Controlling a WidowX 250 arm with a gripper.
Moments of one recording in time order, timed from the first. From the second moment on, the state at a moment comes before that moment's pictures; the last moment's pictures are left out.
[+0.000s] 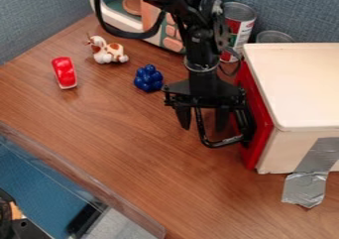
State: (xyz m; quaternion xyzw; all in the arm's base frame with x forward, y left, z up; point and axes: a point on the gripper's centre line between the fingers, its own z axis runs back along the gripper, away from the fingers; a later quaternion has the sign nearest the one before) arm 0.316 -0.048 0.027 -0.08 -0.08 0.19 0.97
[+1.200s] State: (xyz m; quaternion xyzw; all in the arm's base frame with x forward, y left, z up) arm 0.263 0.005 0.035 -0.01 -0.04 0.19 0.98
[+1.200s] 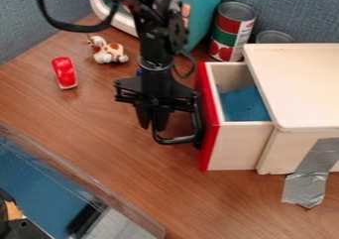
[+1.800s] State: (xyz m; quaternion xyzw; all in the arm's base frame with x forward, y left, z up) arm 0.243 0.022 0.038 0.00 -0.02 0.19 0.98
